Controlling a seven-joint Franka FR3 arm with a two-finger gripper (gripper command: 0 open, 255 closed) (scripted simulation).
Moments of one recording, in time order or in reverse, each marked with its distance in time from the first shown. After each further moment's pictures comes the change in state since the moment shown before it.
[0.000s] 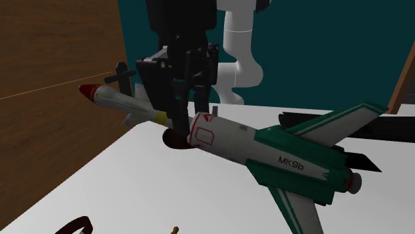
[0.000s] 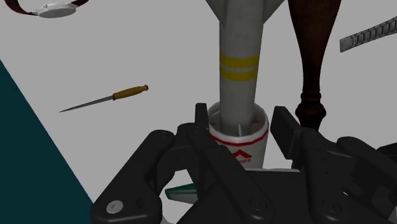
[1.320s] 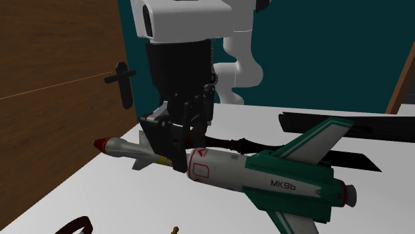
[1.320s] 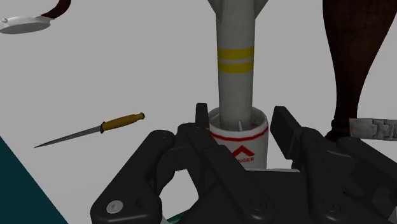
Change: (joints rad) arm 0.001 -0.007 -0.001 -0.167 0.000 0.168 -0.010
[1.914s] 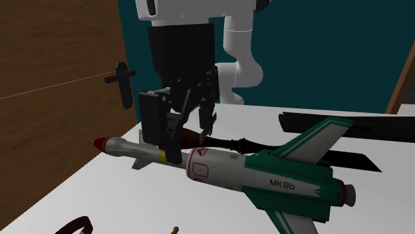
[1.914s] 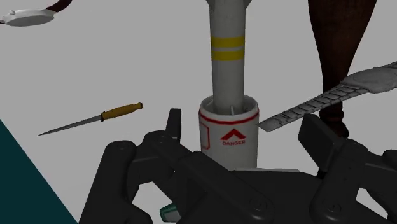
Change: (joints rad) arm 0.002 -0.003 0.002 0.039 -0.002 -0.051 0.007
